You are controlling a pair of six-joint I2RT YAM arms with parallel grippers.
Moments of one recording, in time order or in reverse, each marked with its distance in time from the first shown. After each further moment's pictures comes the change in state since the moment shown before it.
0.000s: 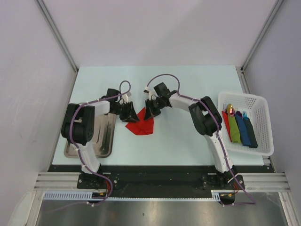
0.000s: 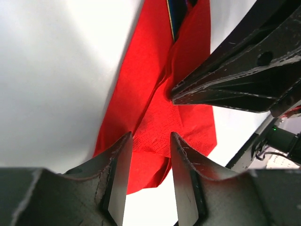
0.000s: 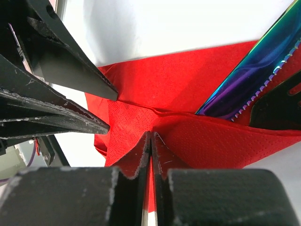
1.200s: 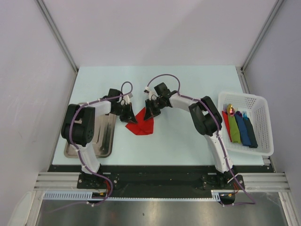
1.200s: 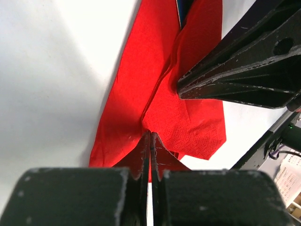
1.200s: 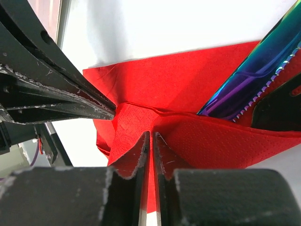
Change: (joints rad) left arm -0.027 -0.017 0.004 -0.053 -0.062 0.034; right arm -0.007 0.000 -0.009 0.018 -0.021 0.009
